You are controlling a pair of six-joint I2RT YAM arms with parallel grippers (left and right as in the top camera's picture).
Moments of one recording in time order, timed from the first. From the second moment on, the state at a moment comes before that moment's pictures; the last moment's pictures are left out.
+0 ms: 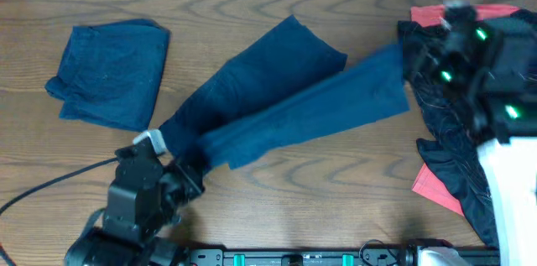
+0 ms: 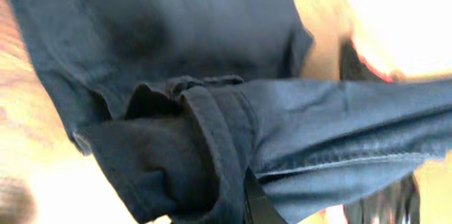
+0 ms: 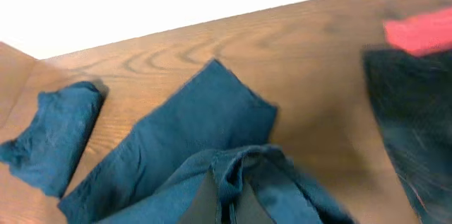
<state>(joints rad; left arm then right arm) -0.33 0.55 0.82 -0.99 0.06 -0.92 0.01 1.28 1.28 -0.62 -0.35 0.26</state>
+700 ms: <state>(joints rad) -0.29 1.22 0.81 -0.70 -0.37 -1.20 0.22 1.94 1.40 -0.02 -0.27 0.15</state>
